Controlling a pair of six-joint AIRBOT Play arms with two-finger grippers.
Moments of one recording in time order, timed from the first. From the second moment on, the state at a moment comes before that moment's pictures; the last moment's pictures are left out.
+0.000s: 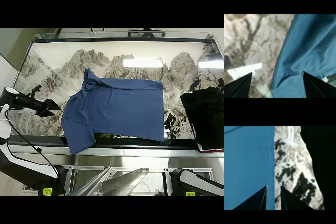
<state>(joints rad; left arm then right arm) 0.50 -1.77 1.31 1.03 -1.48 -1.10 -0.58 -1.31 0.94 -0.72 1.16 0.88</state>
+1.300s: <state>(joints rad) 0.34 -1.77 1.26 1.03 -1.52 -1.01 -0.49 -1.49 0.77 -0.84 1.31 0.98</state>
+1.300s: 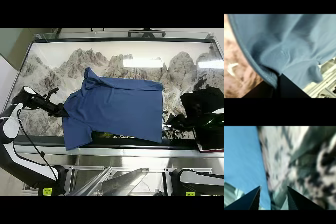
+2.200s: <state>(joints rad) 0.34 -1.63 1.31 0.88 -1.59 -1.01 -0.20 -1.27 0.74 -0.61 1.30 0.97</state>
